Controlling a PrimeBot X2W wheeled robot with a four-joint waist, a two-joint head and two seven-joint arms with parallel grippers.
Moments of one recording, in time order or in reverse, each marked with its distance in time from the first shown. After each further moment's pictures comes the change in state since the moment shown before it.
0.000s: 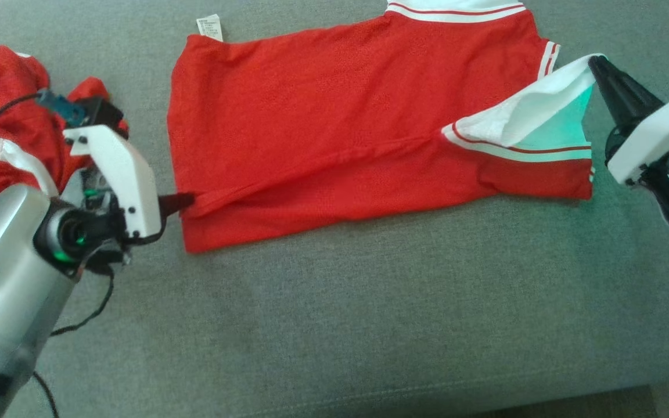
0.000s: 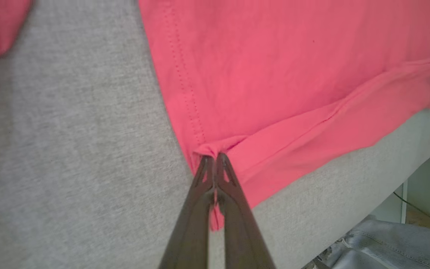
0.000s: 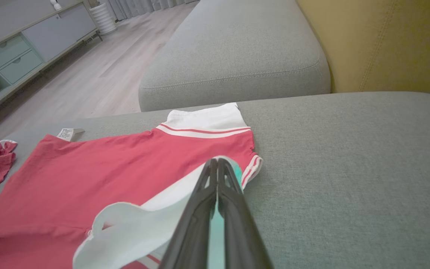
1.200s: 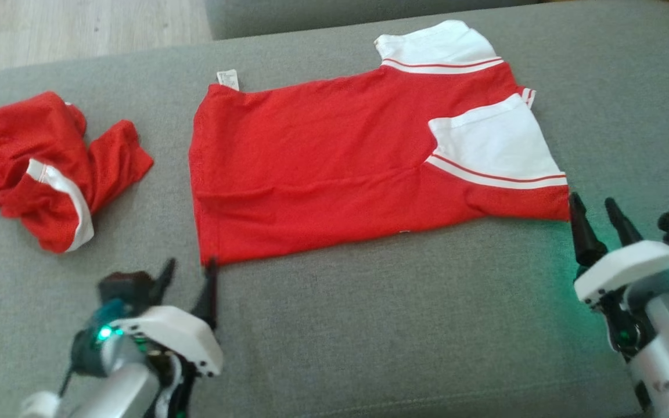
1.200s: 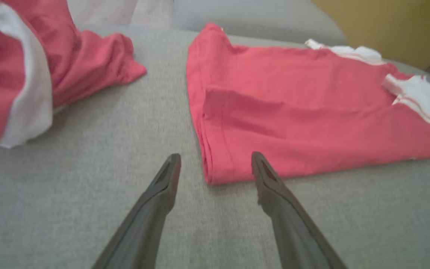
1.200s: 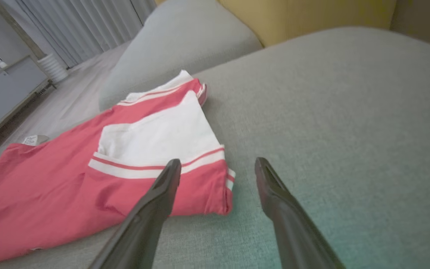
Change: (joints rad) left arm 0.501 -0.141 0.030 -0.135 0.390 0.228 -0.975; right arm 0.351 0.244 -0.307 0.185 -0.217 0.000 -0.241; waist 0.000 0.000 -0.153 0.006
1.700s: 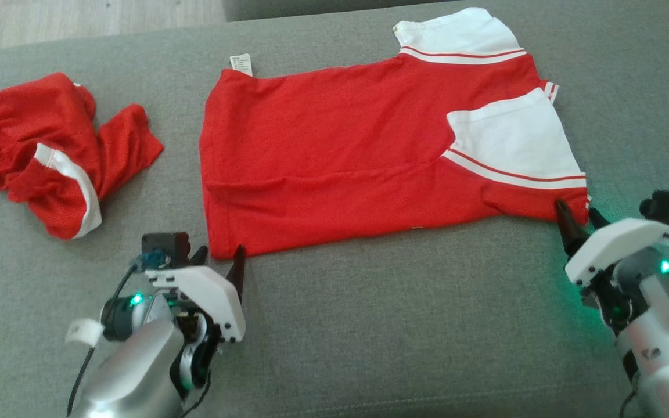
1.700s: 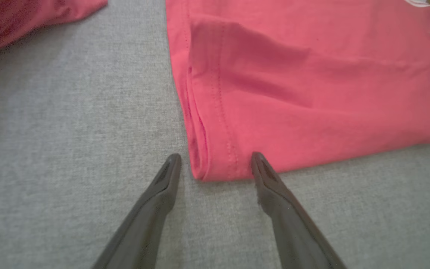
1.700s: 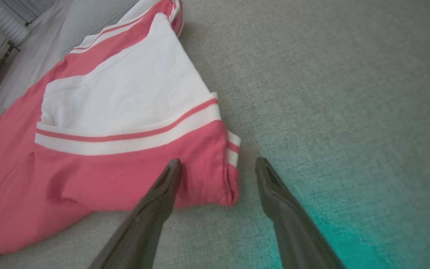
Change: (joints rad) left arm -0.201 -0.129 -0.074 0.304 -0.012 -0.077 0.153; right arm -0.142 0.073 -0.077 0.228 -0.016 0.000 0.216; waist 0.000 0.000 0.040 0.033
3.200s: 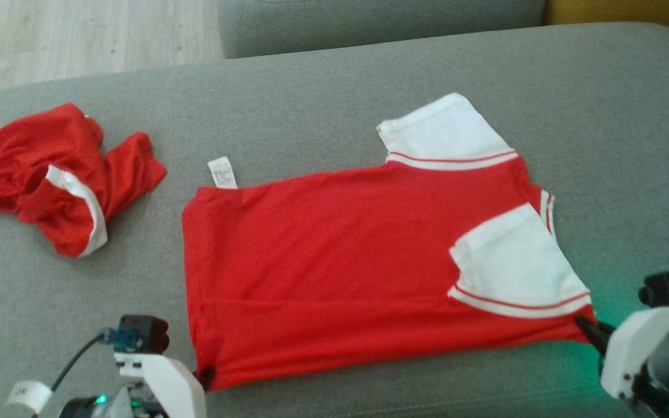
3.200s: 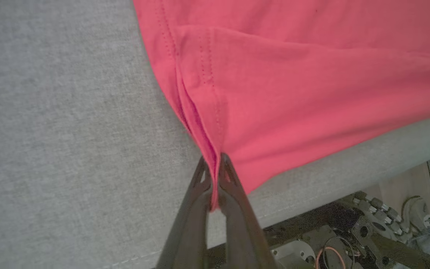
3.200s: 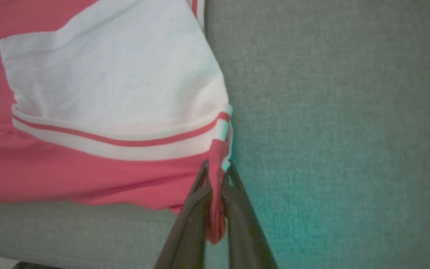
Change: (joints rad) left arm 0.332 0.344 -0.027 -0.591 -0.132 0.145 0.390; right arm 0.417 -0.193 0.049 -0.507 -0.012 0.001 0.376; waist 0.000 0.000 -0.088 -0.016
